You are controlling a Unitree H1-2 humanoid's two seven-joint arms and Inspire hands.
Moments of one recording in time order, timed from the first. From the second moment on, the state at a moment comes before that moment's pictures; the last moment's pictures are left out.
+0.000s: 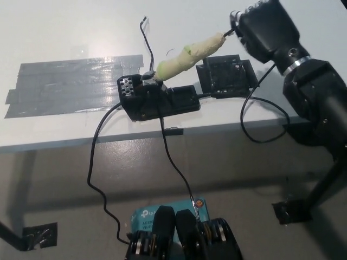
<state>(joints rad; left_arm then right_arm) 0.15 0.51 -0.21 -0.26 0.47 0.46 -0.63 -1.02 -0.38 0.58 0.62 -1.03 -0.06 -0.19</state>
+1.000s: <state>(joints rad) 0.12 0.48 -0.21 -0.27 0.52 0.46 -0.70 -1.04 -0.32 0.75 0.45 -1.22 0.09 0.26</state>
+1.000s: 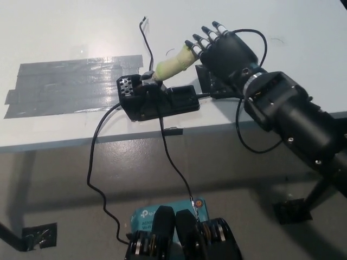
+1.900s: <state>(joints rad) 0.08 0.45 -0.23 -0.27 0.56 0.46 -0.73 -1.03 -0.23 0.76 0.52 -1.31 0.18 0.35</state>
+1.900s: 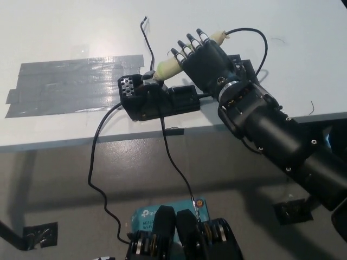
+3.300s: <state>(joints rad) 0.07 0.44 -0.22 -0.25 0.56 0.46 -0.76 -1.00 -0.30 0.67 0.72 -1.25 -0.05 -0.29</state>
